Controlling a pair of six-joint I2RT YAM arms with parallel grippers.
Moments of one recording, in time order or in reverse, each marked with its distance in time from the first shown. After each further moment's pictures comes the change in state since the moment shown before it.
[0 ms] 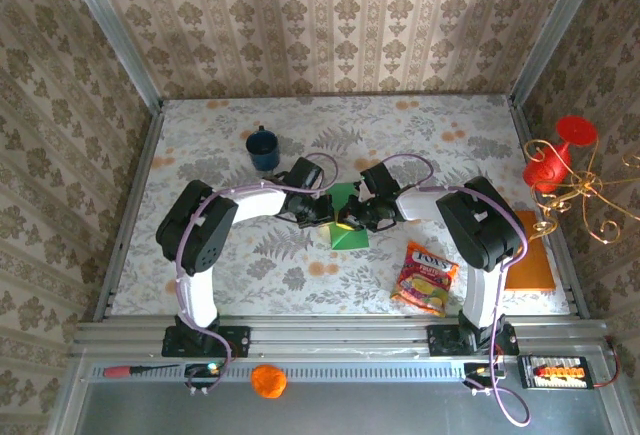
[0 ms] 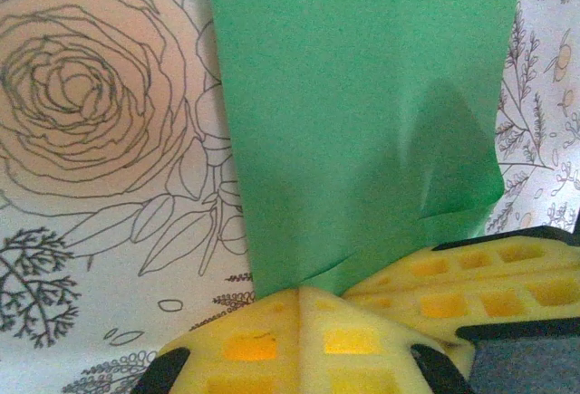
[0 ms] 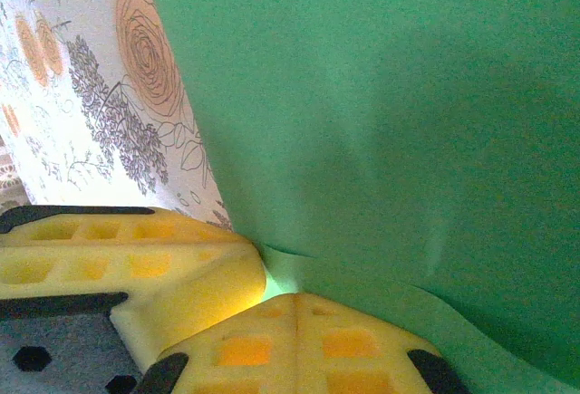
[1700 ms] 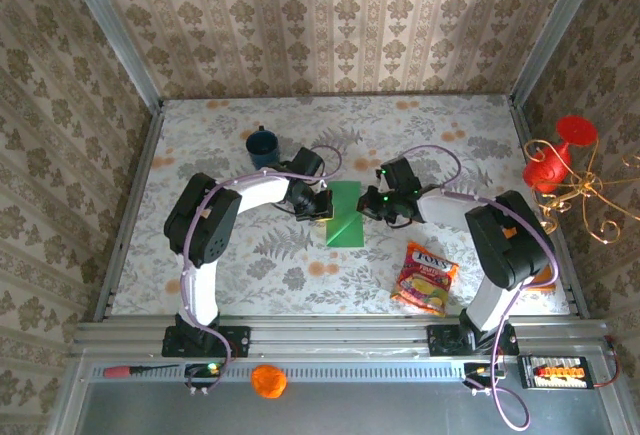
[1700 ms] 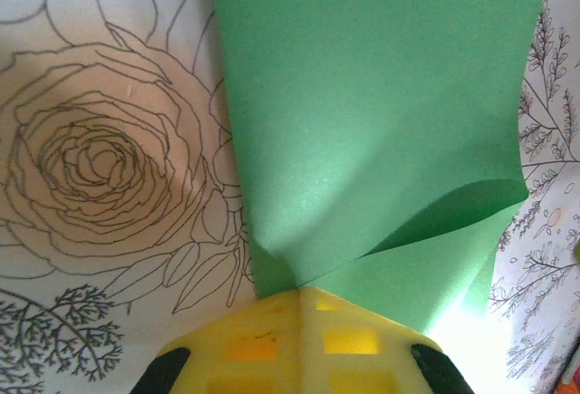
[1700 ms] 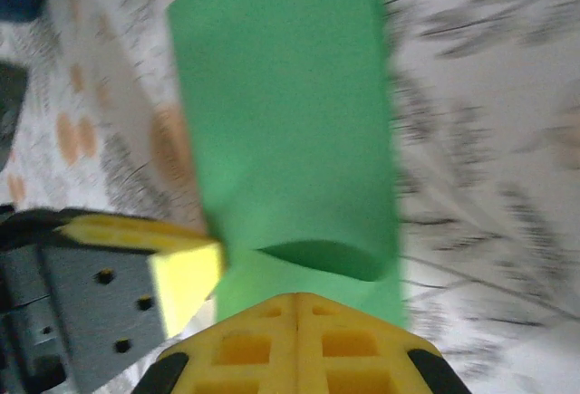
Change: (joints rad) left arm 0.035 0.077 0.146 -0.185 0.016 0.137; right arm -0.054 -0.171 -0.078 -0.007 0.158 -0.074
